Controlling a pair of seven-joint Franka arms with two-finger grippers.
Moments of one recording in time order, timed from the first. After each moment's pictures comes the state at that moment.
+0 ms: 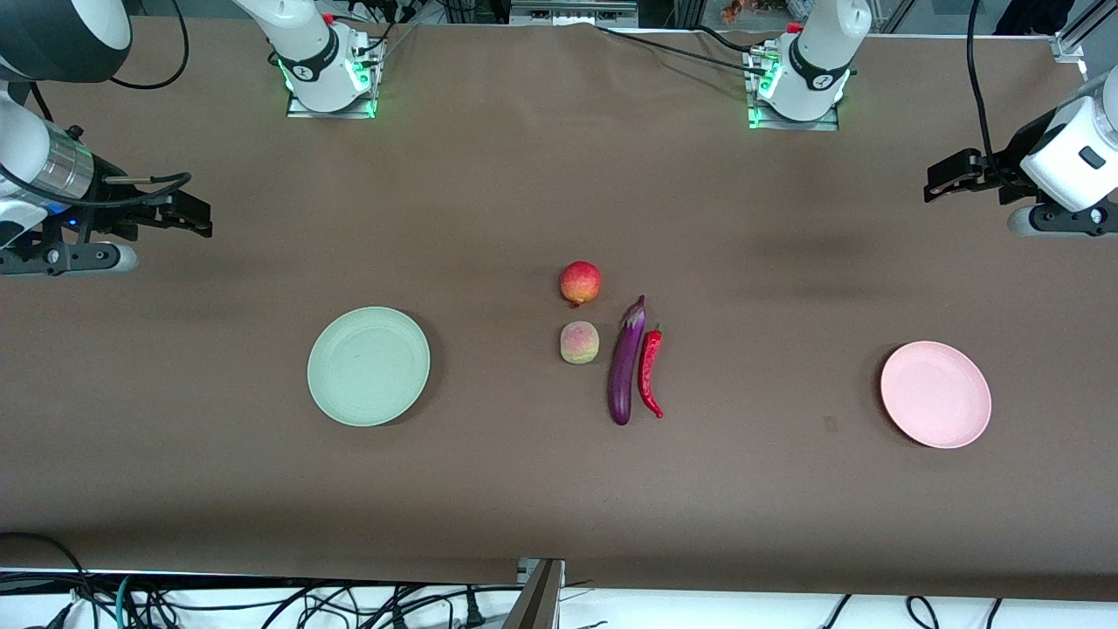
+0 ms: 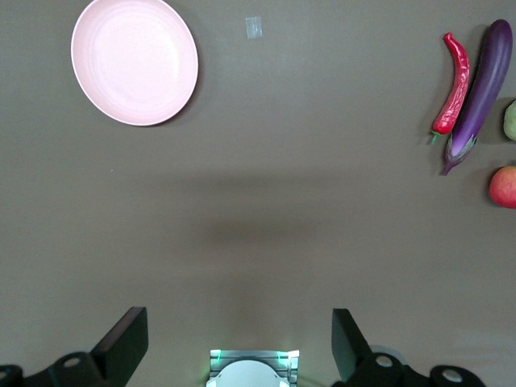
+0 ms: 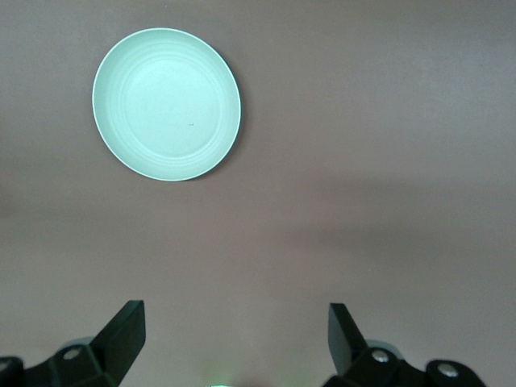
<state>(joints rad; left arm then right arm) -0.09 0.02 0.06 -1.58 -0.02 1.42 -0.04 0.03 0.12 0.06 -1.54 -0.03 1.53 0.02</state>
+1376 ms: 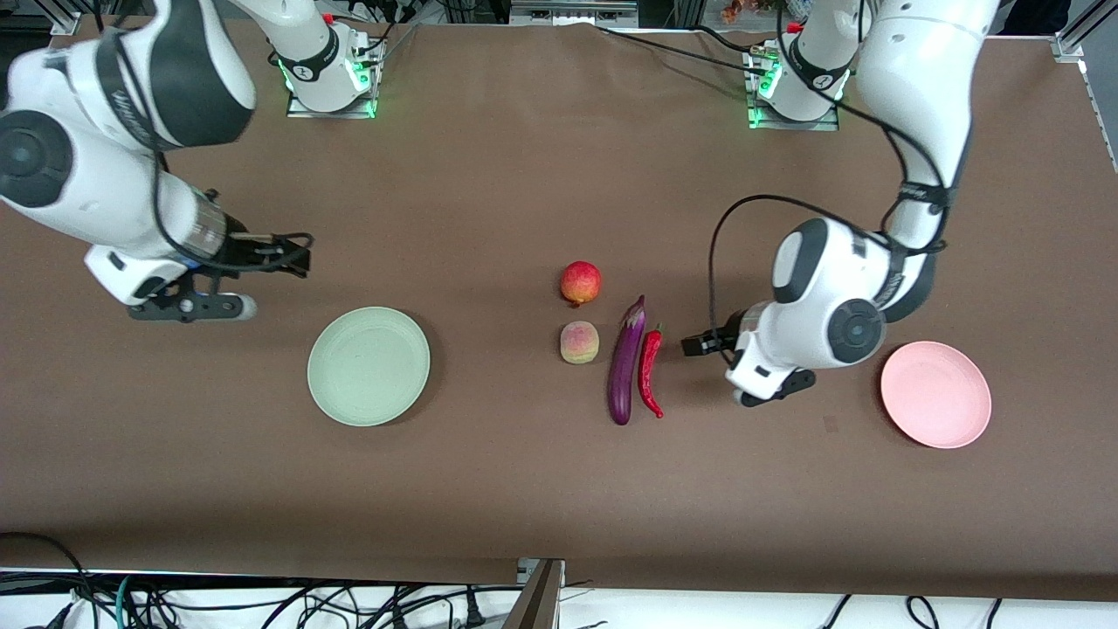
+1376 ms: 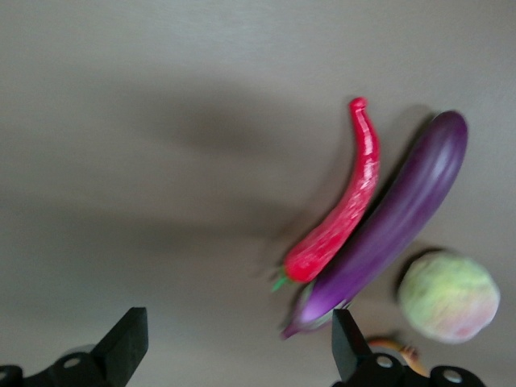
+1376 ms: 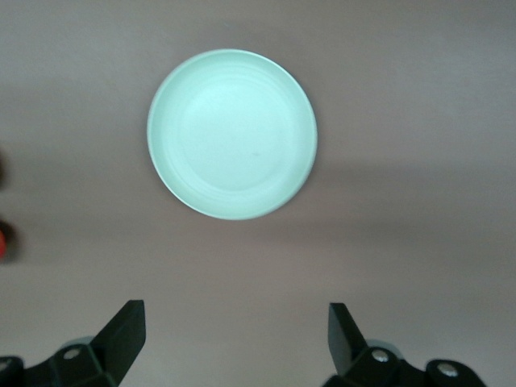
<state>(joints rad) -0.28 0.67 -0.08 -1.47 -0.26 1.98 -0.59 0.20 0.27 0.07 -1.54 0.01 1.70 0.26</state>
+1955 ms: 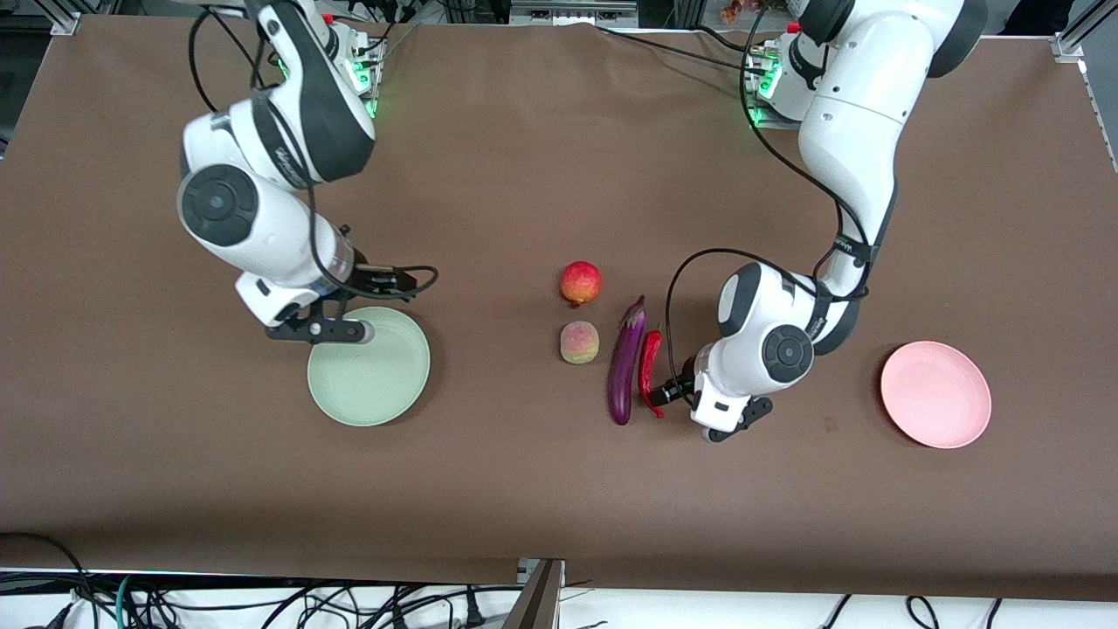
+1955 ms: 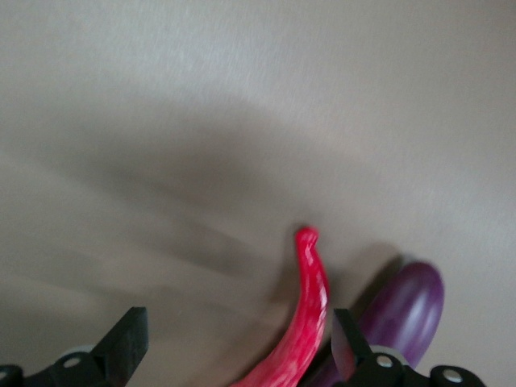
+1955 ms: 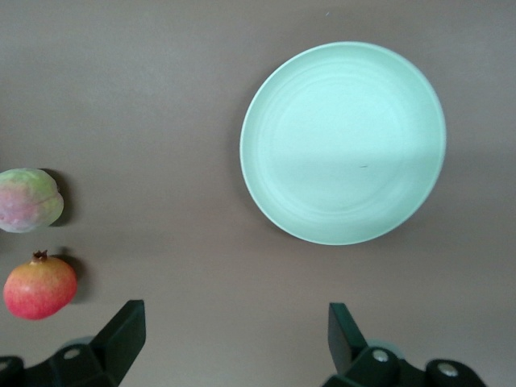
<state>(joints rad) -0.32 0.89 -0.06 -1.33 -0.26 2.23 -0.73 0.33 0.40 0.07 -1.54 0.07 1.86 0.43</state>
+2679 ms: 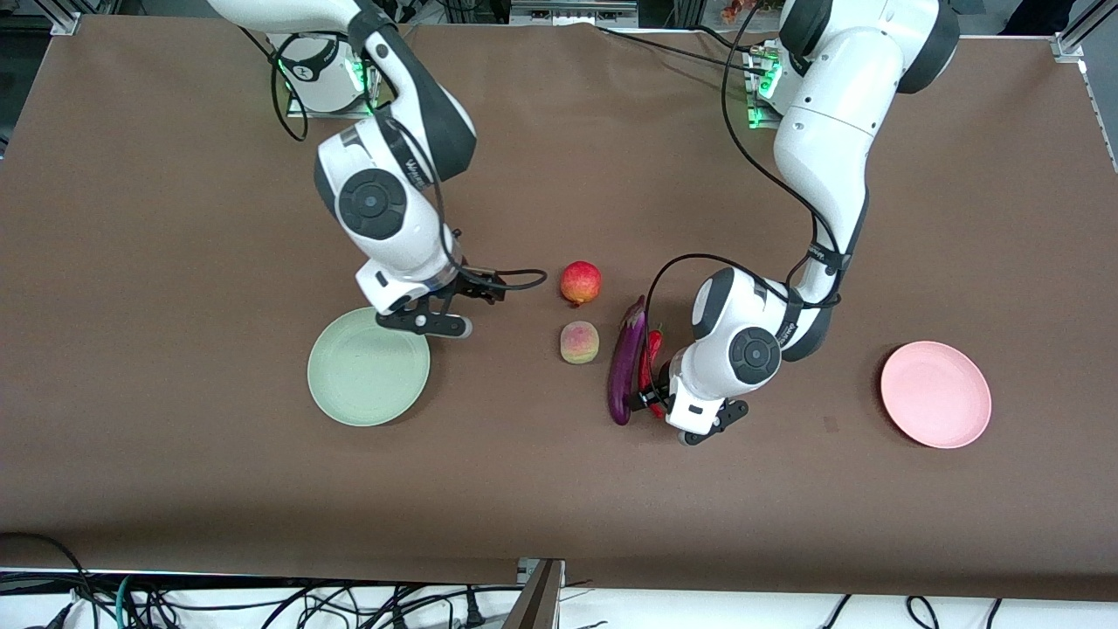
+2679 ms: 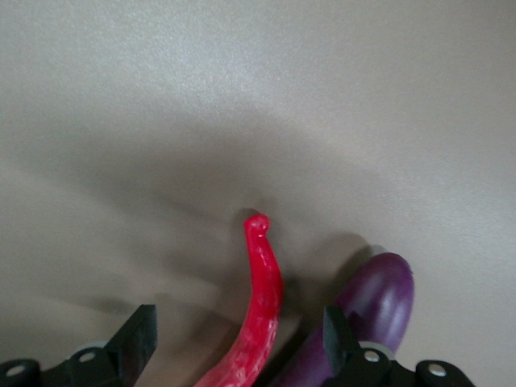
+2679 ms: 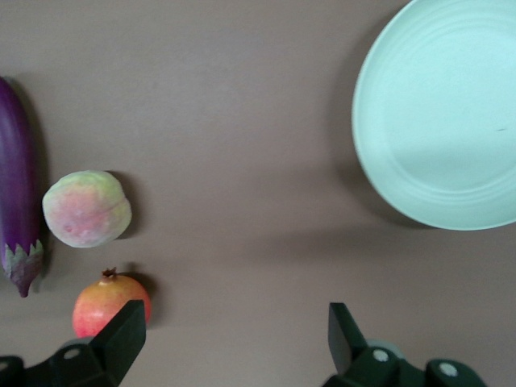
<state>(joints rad) -0.39 0.95 -0.03 -1.26 -0.26 2.23 -0.77 0.51 0.50 0.07 -1.54 0.07 2.03 0.68</state>
